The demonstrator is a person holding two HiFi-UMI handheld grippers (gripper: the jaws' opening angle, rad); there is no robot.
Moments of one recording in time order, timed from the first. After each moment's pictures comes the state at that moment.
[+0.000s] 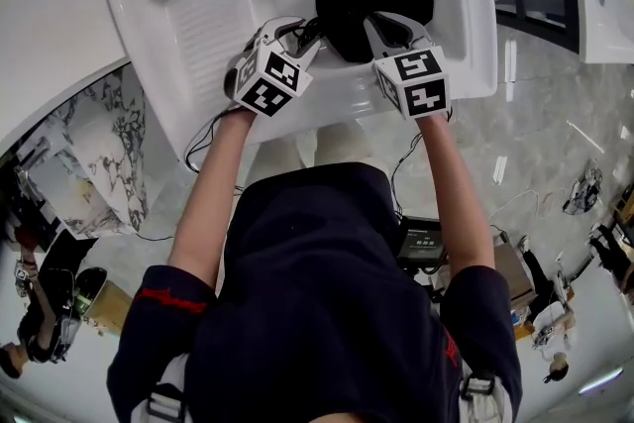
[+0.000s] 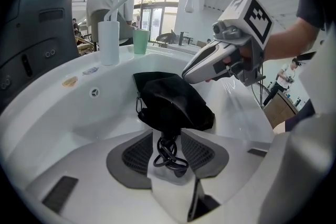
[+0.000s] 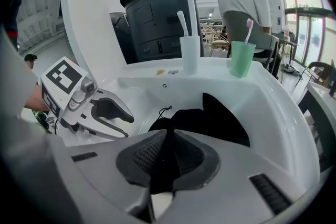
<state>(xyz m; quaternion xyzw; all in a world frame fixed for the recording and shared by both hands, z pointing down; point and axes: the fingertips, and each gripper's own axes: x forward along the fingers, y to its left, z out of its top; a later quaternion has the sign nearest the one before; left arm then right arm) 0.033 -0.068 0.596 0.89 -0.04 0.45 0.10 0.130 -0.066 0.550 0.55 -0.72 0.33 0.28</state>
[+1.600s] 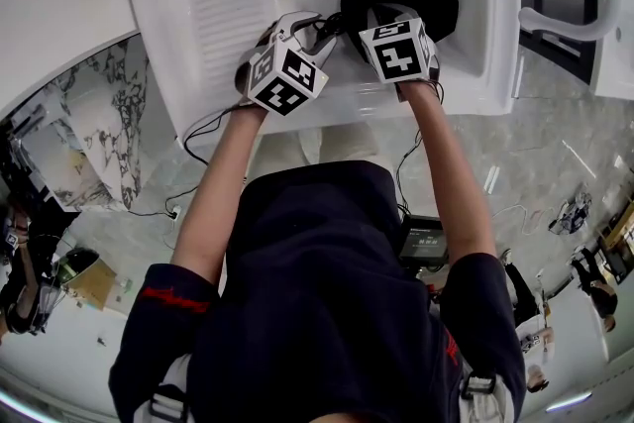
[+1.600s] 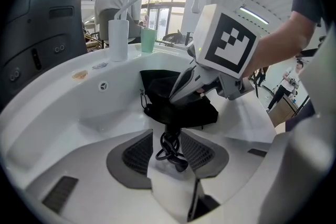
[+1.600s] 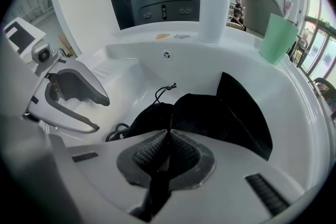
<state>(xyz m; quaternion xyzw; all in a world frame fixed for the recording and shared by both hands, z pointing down) 0.022 -0.071 0.597 0.89 -0.08 0.44 0.11 0.108 -0.092 0.622 0.50 -0.68 0.35 0.41</state>
